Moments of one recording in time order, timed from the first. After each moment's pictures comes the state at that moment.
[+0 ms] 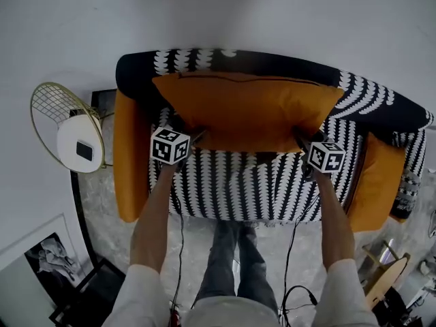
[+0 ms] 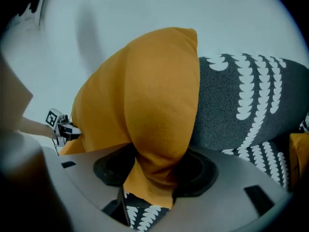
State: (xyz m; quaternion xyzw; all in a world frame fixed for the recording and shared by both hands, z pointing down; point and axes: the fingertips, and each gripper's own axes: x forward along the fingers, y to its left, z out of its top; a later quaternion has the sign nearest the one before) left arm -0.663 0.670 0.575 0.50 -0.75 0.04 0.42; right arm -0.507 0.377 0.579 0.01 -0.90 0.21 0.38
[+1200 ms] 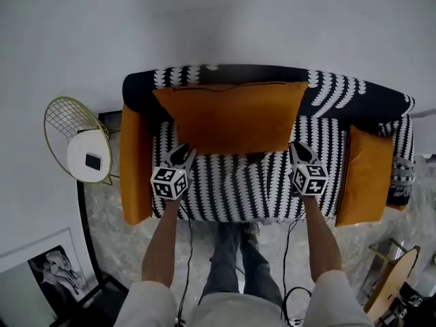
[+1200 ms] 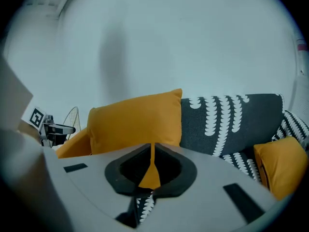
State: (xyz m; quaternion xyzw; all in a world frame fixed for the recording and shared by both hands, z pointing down) left arm -0.575 0.703 0.483 0.46 -0.82 0.00 0.33; right arm -0.421 0.396 0.482 0.08 -0.94 0.13 0.29
